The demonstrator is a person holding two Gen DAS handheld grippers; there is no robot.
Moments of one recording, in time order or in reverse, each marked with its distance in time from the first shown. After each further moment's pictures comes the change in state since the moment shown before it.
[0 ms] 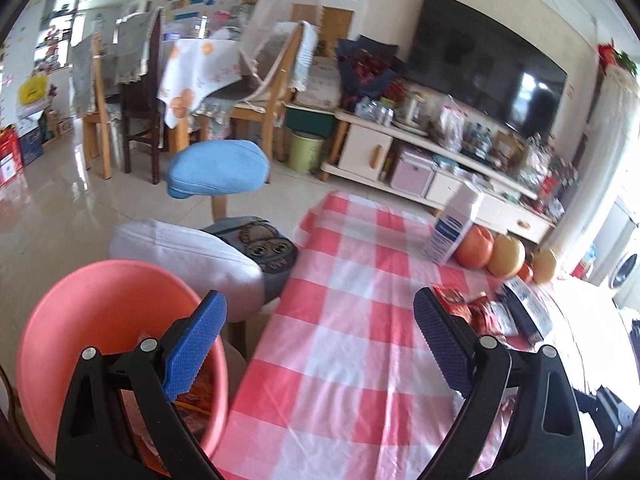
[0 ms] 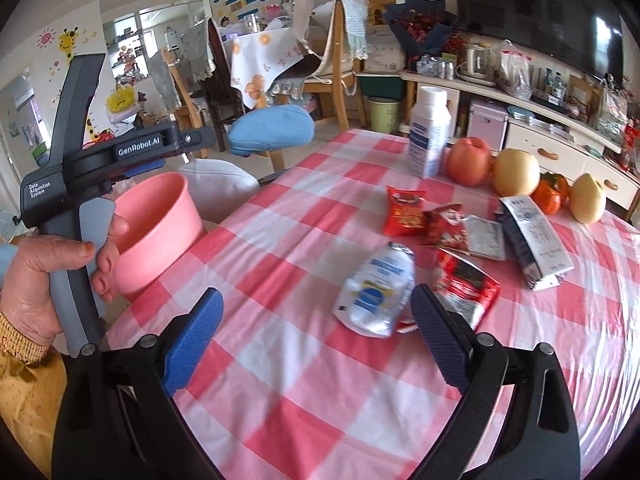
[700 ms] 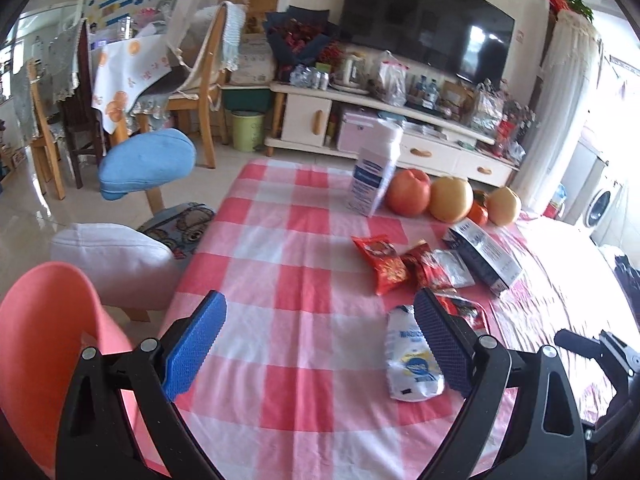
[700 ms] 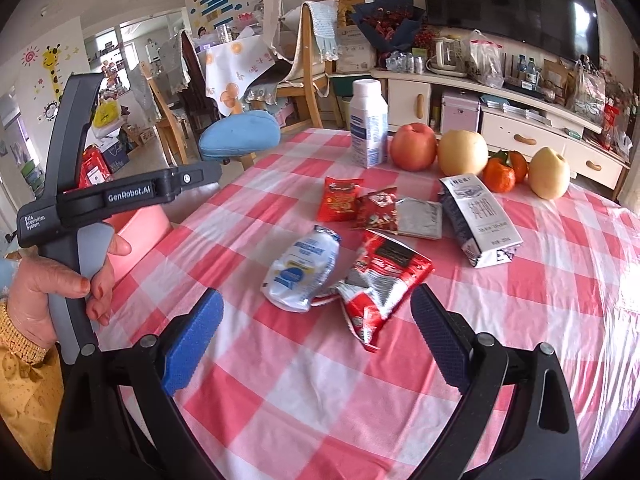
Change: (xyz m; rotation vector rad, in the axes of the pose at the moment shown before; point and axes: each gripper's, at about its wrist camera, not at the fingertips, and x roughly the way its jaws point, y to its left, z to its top) left arm 0.020 -0.082 -0.025 0.170 0.108 -0.126; right arm -0.025 -0.062 -0.018 0.054 -0.011 -0.033
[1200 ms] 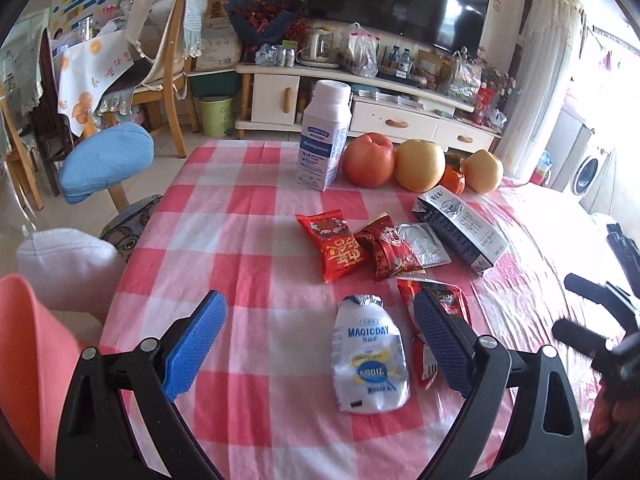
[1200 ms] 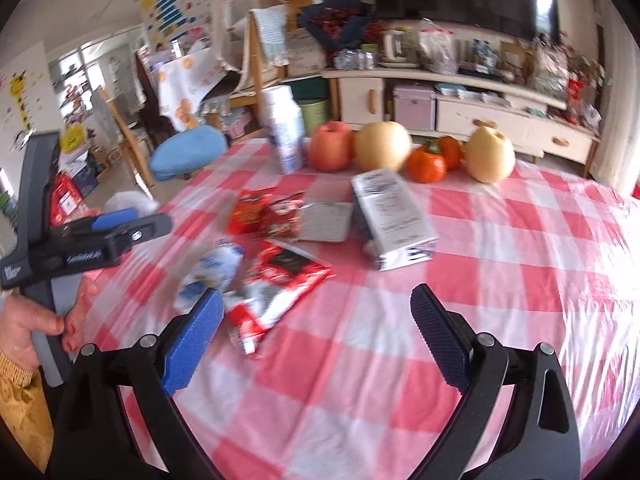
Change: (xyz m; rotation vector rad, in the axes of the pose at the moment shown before) left arm 0.041 -0.047 -0.003 0.080 0.075 -0.042; right arm 0.000 -0.096 0.005 0.144 -0.003 -0.106
